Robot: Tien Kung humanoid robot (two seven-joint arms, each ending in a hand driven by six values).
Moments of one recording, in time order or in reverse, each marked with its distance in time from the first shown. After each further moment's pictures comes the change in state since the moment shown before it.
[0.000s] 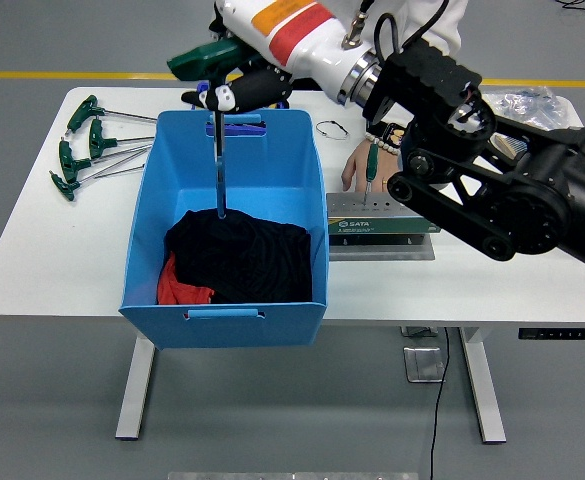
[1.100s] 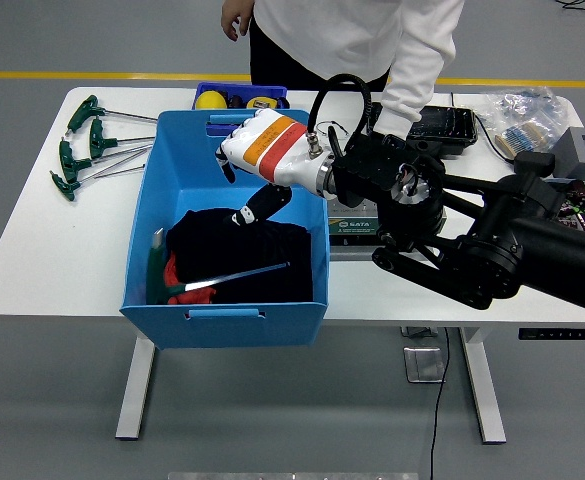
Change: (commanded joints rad) left arm 0.009 0.000 -0.003 0.000 0.007 -0.004 0.007; right arm -0.025 0.053 -0.205 -0.085 -0.128 0.099 -0.095
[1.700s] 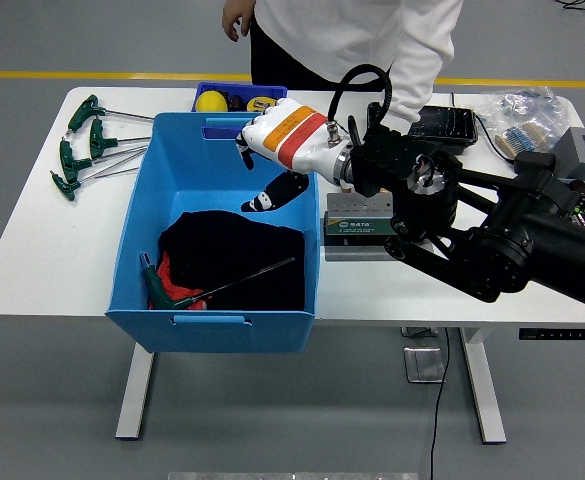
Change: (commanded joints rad) left arm 0.005 -0.003 0.014 0.000 -0.022 -0.002 -0.004; right arm -0.042 -0.045 0.077 -0.042 -0.033 0.004 0.019
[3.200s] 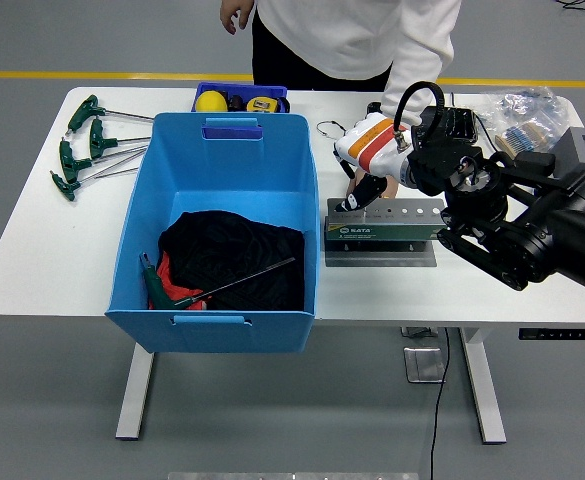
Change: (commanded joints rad) left arm -0.010 0.014 0.087 0.000 -0.062 -0.008 -0.014; right arm 0.016 0.000 -0.186 -0.325 0.026 -0.002 0.033
